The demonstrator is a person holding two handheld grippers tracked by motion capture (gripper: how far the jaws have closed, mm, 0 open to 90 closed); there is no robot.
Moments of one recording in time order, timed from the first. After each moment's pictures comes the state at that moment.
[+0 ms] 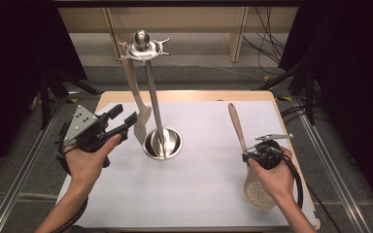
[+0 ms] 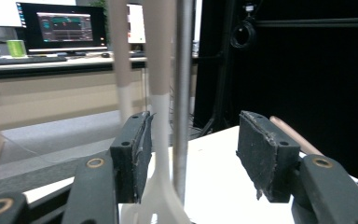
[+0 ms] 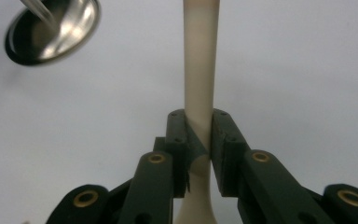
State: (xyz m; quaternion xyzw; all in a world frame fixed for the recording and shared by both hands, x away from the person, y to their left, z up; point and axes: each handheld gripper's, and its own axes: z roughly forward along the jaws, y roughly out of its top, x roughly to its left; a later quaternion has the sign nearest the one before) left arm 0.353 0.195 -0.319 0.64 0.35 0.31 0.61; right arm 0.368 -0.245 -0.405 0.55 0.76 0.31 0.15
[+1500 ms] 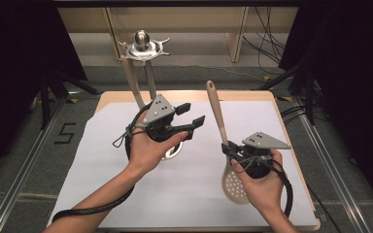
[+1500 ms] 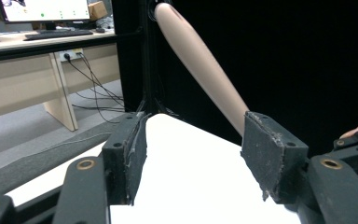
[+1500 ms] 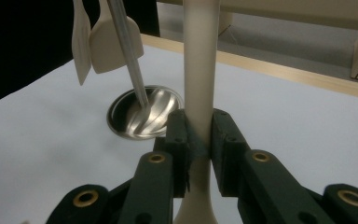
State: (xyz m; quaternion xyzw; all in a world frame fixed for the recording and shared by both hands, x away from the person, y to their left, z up) left arm 0.384 0.062 -0.303 0.73 0.25 0.22 0.60; right arm 0.322 -0.185 -0.350 0.42 0.74 0.47 0.22
